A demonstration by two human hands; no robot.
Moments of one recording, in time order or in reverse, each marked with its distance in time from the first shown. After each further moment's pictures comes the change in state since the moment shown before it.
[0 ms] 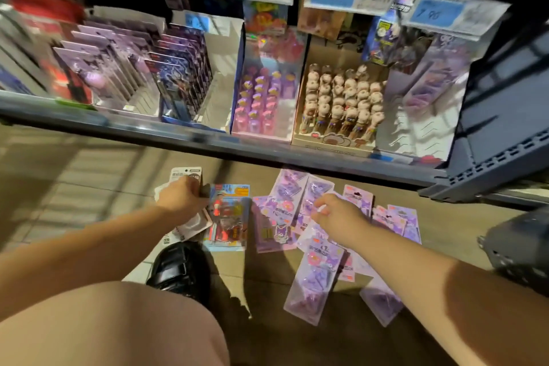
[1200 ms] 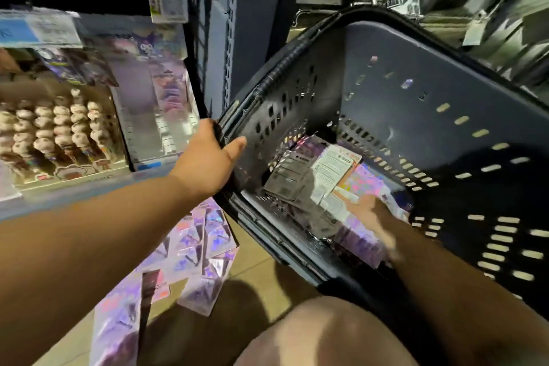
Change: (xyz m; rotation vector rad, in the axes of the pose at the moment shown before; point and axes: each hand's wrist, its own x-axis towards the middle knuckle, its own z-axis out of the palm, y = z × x) left_hand -0.246 0.388 0.145 -0.347 -0.221 0.798; right_hand -0.191 0.417 -0.189 0.391 0.514 0.712
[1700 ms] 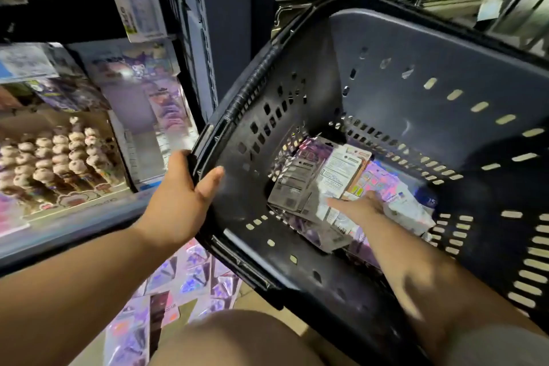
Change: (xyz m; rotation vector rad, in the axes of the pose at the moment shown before) left_hand -0.022 -0.007 0.008 0.003 0.009 0.044; right_hand 0.030 -0.017 0.023 0.206 0.036 0.162
